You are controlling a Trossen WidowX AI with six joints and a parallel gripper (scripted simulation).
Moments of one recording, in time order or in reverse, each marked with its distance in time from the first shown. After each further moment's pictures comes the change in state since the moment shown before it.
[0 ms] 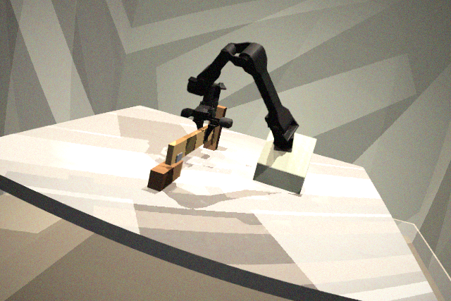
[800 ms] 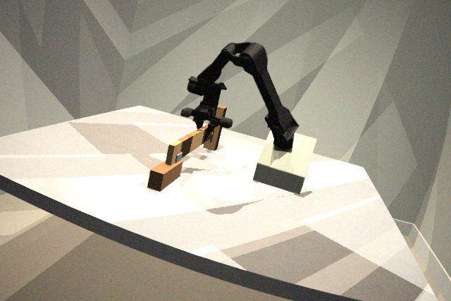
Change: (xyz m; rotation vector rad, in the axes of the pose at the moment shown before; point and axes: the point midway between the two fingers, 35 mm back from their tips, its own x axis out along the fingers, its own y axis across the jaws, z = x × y) arm -0.001 -0.001 0.000 -0.006 -0.002 -0.013
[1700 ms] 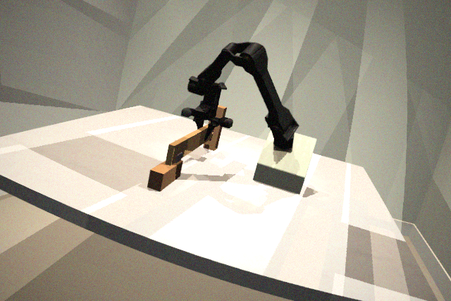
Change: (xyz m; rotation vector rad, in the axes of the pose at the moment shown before) arm -0.001 0.001 0.000 0.003 0.002 0.002
